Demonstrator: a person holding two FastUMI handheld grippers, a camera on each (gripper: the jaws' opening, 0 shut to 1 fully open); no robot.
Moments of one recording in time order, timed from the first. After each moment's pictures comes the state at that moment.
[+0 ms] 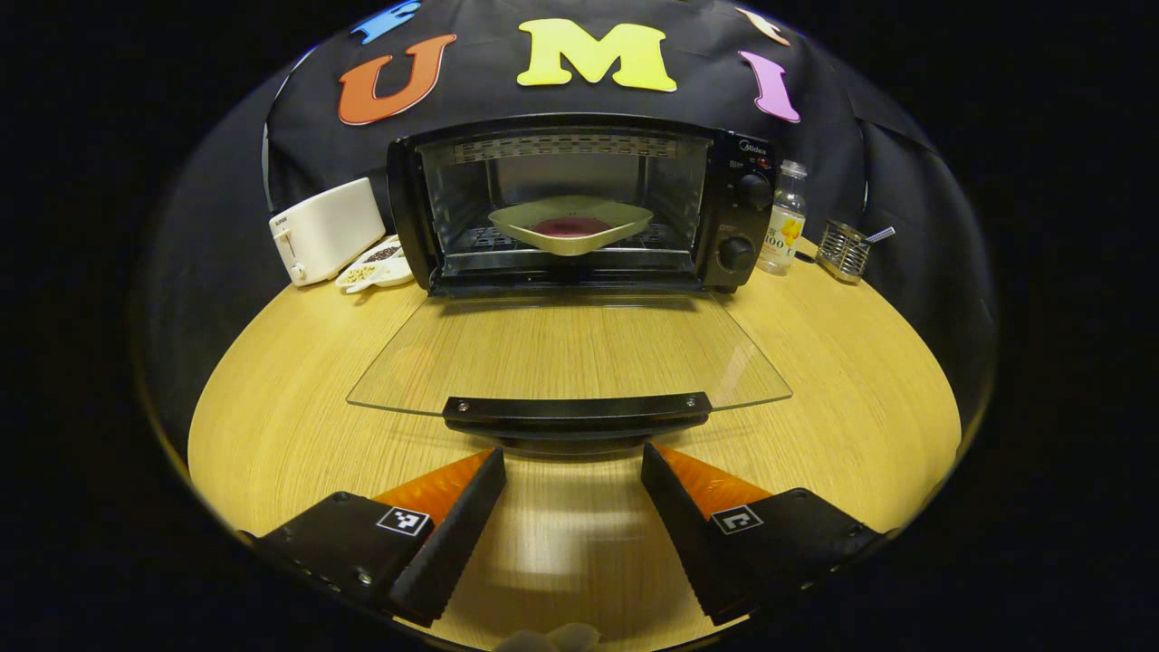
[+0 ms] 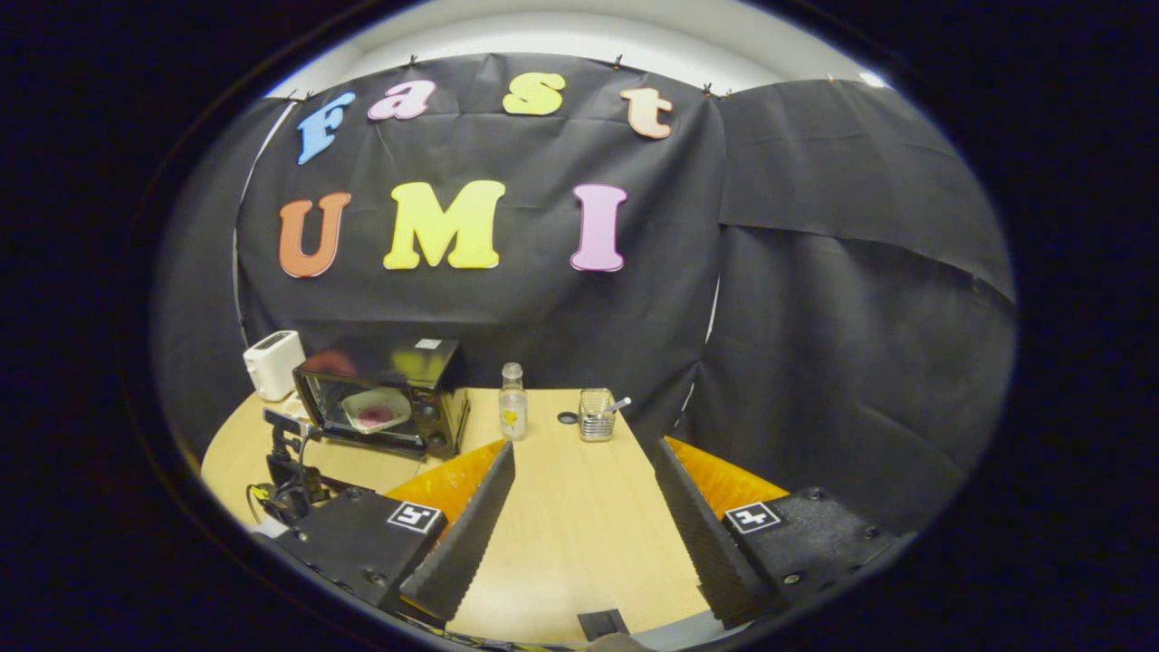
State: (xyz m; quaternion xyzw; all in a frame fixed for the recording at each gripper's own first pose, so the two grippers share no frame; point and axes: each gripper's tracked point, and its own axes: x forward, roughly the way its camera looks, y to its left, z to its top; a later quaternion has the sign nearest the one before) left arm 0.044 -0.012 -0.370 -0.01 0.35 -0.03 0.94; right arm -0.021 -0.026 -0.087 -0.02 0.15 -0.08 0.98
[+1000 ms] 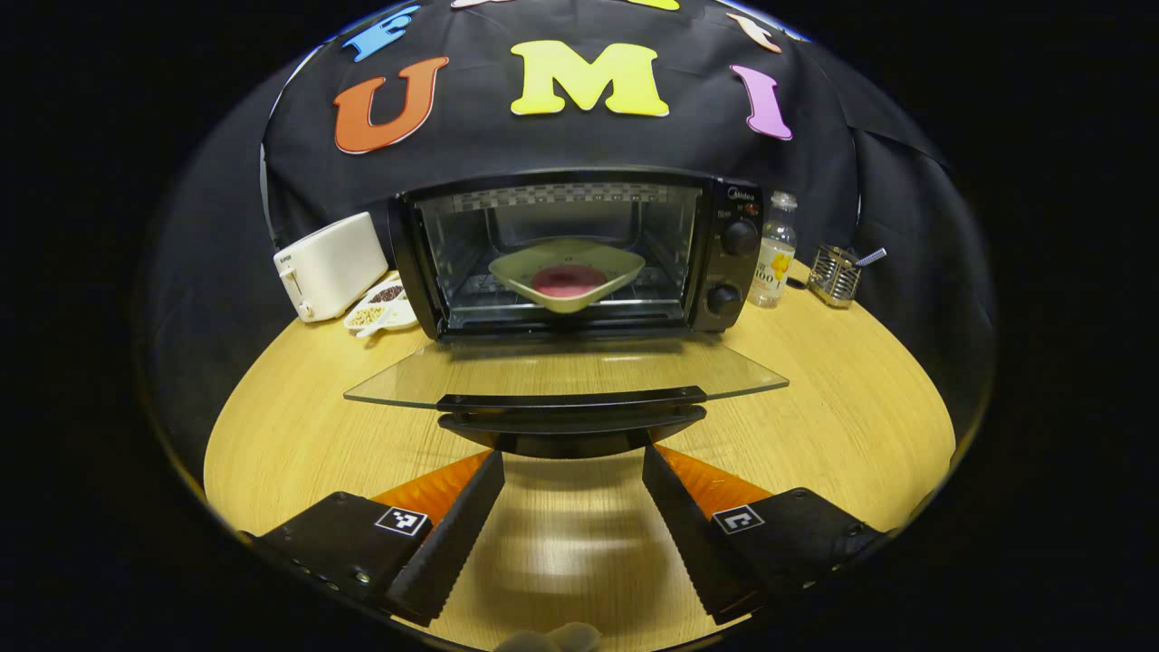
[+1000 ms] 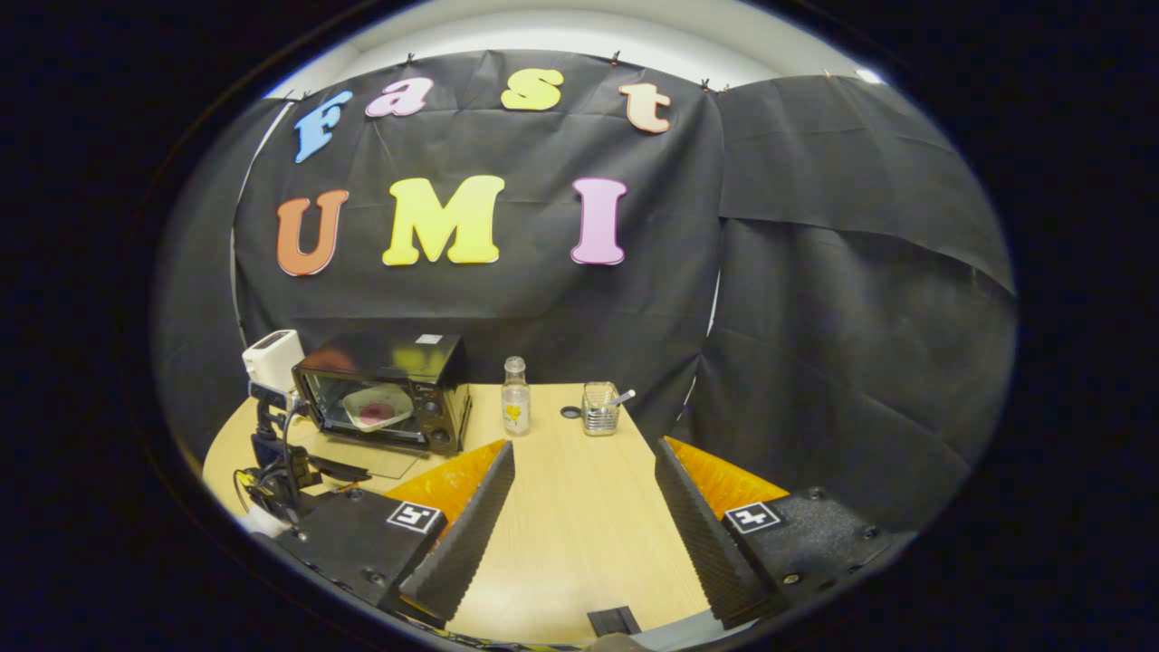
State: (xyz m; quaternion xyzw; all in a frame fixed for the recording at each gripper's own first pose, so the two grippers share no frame) left arm 0.061 -0.010 -0.314 0.00 0.30 -0.03 0.95; right arm -0.018 -0.013 -0.095 0.00 0.16 -0.07 0.98
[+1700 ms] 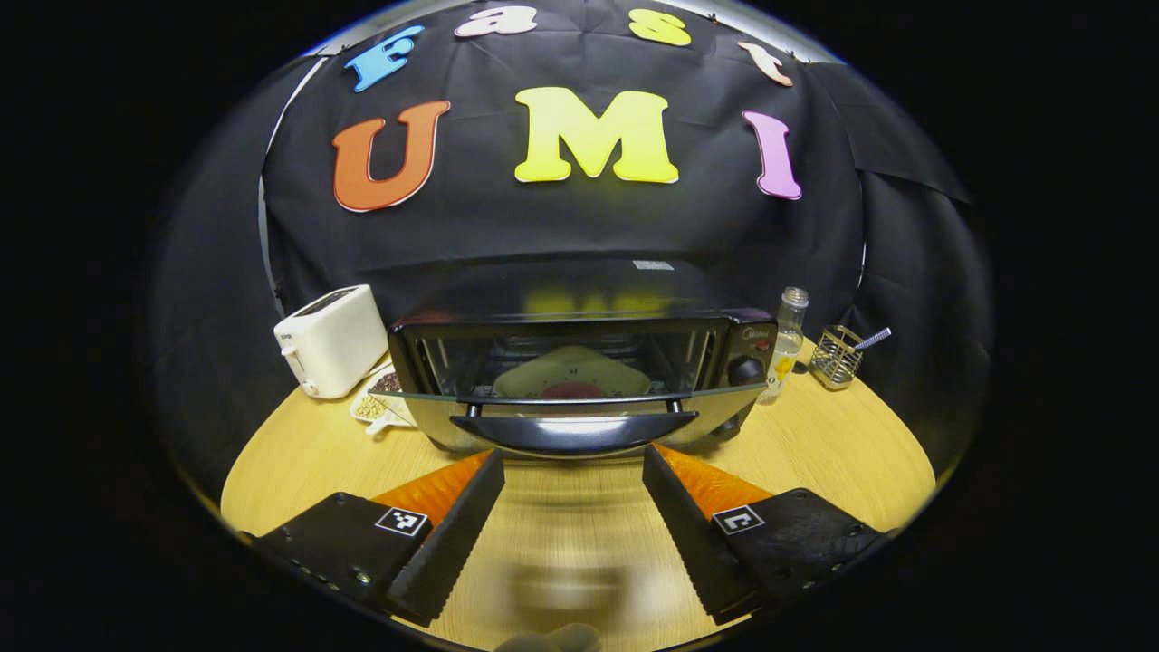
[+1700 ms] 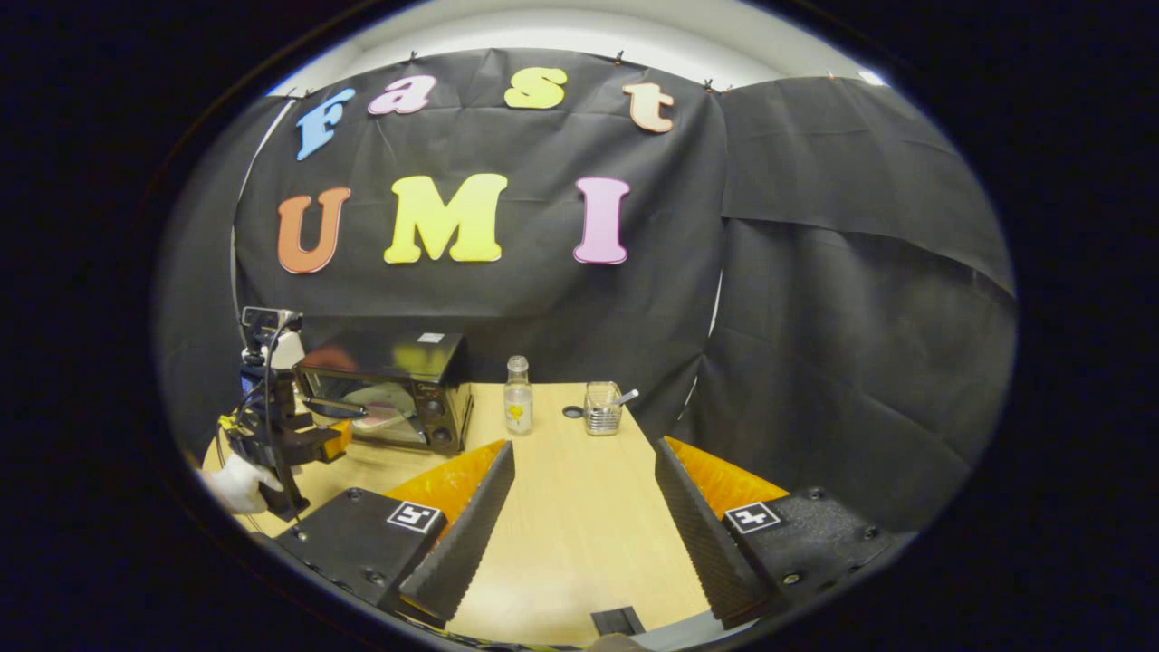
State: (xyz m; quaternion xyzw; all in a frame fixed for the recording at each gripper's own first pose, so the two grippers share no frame) left arm 0.138 -0.004 -0.230 -0.01 0.22 -0.03 0.97; right arm -0.016 -0.009 -0.092 0.00 0.16 -0.08 0.98
